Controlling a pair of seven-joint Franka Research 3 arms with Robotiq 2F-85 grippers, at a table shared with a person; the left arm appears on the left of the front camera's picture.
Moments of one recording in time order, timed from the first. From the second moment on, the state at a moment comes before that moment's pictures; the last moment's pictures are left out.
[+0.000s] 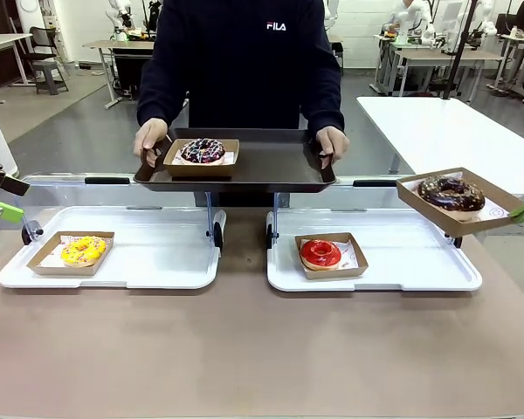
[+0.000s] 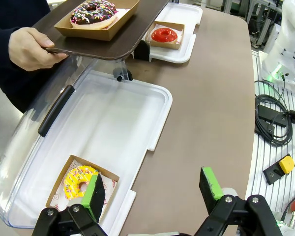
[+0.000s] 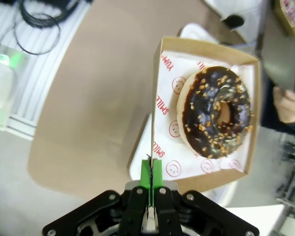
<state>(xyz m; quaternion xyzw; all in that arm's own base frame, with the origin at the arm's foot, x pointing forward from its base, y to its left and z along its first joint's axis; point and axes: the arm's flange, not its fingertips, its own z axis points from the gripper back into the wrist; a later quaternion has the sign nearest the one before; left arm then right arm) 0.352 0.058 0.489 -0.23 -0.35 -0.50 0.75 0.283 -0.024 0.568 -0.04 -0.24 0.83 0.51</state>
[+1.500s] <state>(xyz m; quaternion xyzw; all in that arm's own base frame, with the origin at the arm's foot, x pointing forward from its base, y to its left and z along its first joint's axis) 0.352 0.058 0.489 -0.23 -0.35 -0.50 0.75 0.450 0.264 0.562 -0.05 -0.25 0.71 0.65</state>
